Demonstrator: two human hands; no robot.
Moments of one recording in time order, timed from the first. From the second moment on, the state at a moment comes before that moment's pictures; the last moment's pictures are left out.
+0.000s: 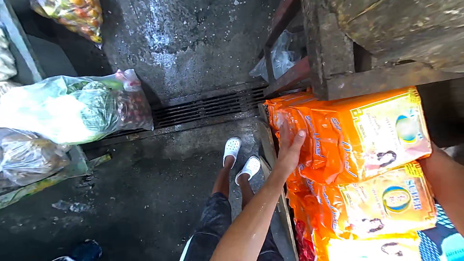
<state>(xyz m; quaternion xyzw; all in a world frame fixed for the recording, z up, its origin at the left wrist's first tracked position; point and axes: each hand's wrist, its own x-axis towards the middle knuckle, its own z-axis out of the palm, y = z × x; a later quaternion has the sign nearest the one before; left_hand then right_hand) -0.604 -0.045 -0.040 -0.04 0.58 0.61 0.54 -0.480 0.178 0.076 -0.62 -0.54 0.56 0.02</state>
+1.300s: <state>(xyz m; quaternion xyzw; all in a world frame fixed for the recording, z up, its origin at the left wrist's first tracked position) -0.608 -0.013 0.072 0.69 0.67 0.07 0.24 -0.486 0.149 0.090 -0.52 -0.71 0.47 -0.11</state>
